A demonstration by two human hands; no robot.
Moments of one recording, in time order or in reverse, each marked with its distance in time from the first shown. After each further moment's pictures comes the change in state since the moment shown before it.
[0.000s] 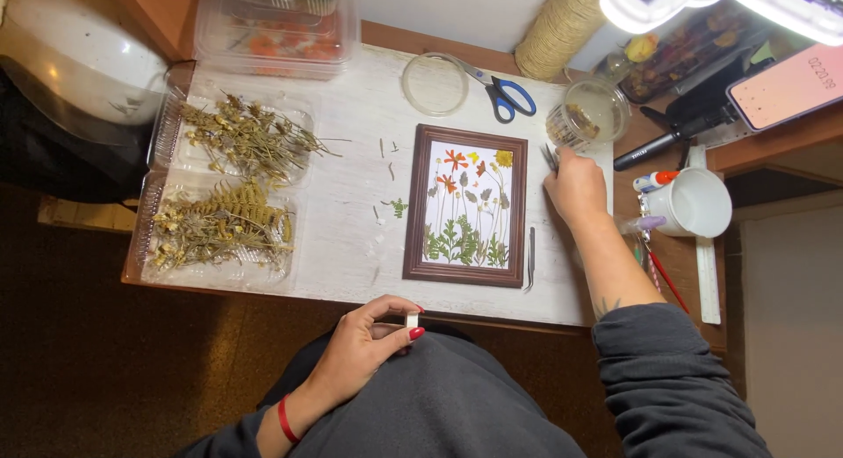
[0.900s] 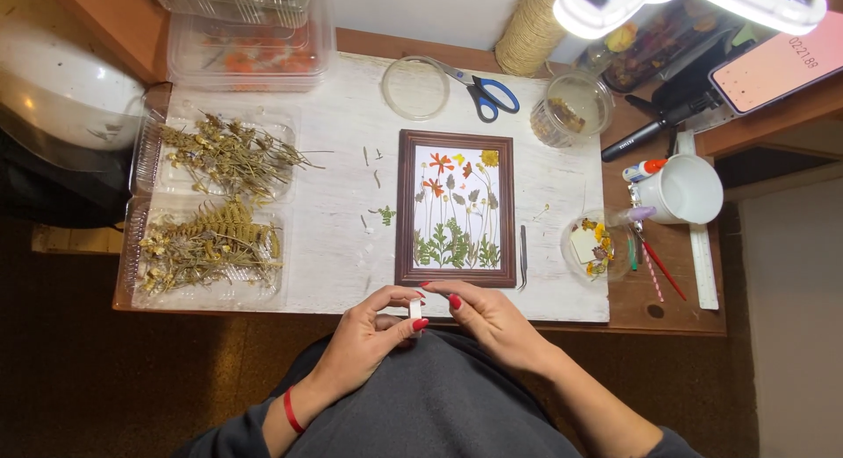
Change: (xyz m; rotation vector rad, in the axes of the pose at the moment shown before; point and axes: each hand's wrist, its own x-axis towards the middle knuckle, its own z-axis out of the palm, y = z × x) left_hand 0.024 0.003 0.003 0.012 -0.065 0.052; right_hand -0.174 -0.137 -0.088 1.180 -0.604 -0.230
